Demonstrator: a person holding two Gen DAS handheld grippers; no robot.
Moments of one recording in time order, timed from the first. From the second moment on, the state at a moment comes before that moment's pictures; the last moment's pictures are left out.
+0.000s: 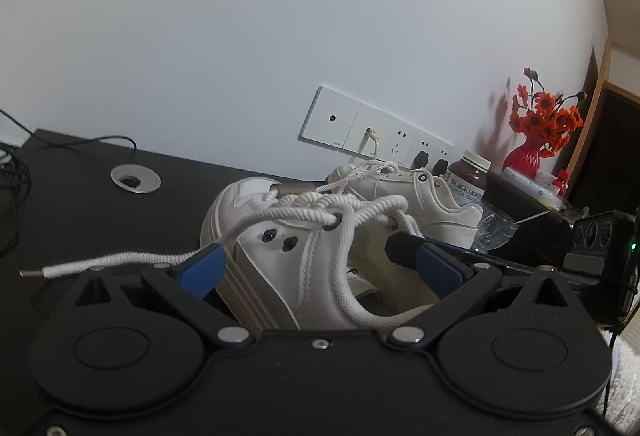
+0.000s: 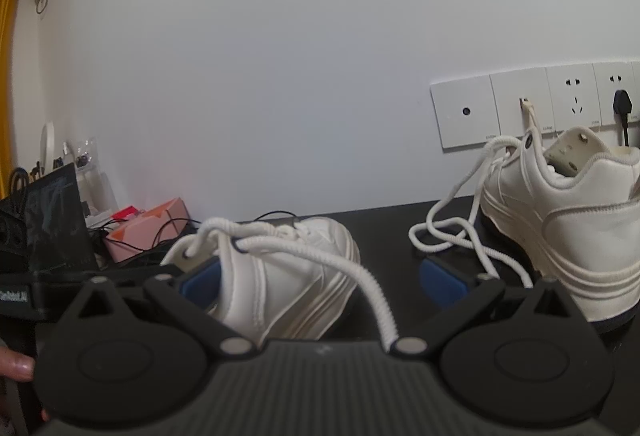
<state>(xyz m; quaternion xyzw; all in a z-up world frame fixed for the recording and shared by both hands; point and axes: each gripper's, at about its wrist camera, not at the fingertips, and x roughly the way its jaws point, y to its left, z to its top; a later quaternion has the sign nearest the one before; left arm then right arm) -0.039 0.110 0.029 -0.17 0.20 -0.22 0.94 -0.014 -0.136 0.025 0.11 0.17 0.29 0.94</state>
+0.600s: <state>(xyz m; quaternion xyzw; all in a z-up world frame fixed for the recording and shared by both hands) -0.038 0.109 0.026 -0.17 0.20 -0.22 0.94 -0.006 -0.138 0.017 0.15 0.20 0.30 0.92</state>
